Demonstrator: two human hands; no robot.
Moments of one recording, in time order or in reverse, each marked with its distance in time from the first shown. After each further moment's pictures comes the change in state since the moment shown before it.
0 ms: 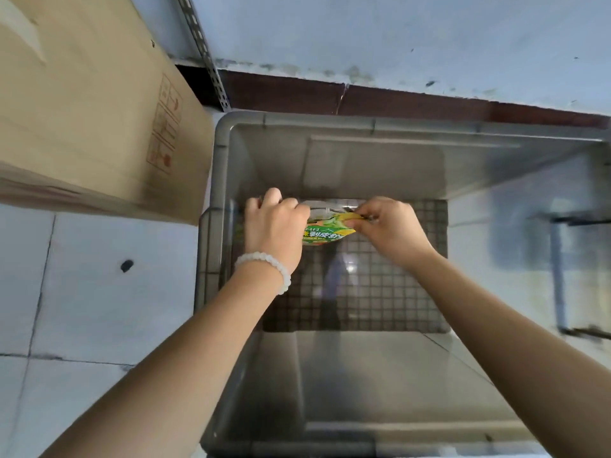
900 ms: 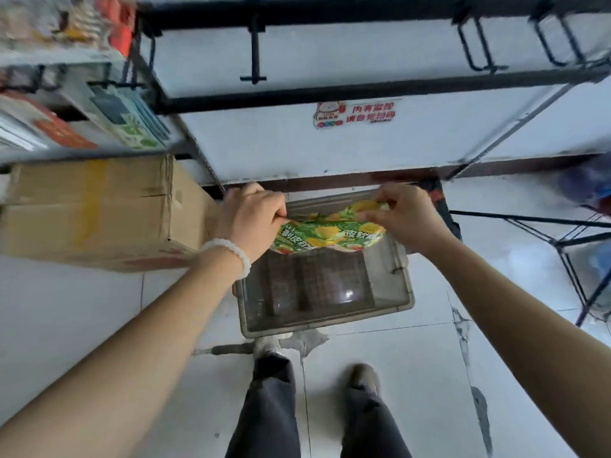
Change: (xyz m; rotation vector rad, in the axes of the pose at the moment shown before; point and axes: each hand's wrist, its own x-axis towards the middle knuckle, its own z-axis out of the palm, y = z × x) left_hand -0.074 0.076 -0.430 -0.319 0.144 0.213; right_hand -0.267 -0.185 -0.346 0.204 0.201 0.053
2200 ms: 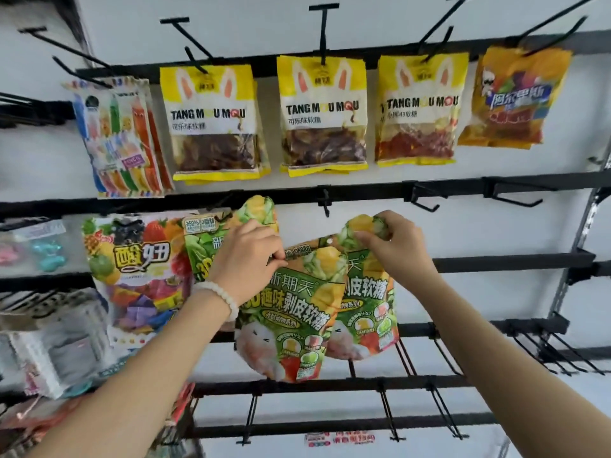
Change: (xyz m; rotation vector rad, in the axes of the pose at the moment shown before) left_hand 0.194 0.231 -0.410 0.401 0.679 0.334; right_hand 0.001 -0.303 -0.388 0.199 0.584 -0.691
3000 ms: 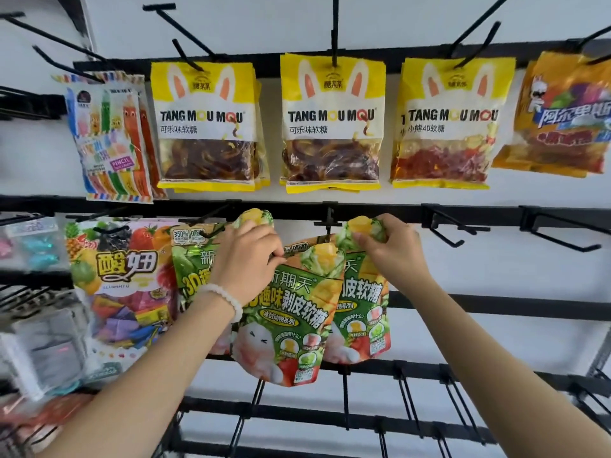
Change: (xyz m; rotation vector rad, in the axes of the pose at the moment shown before) left_hand 0.043 -0.013 0.039 0.075 0.098 -0.117; right_hand 0.075 0.029 0.018 0.026 -0.069 -0.021
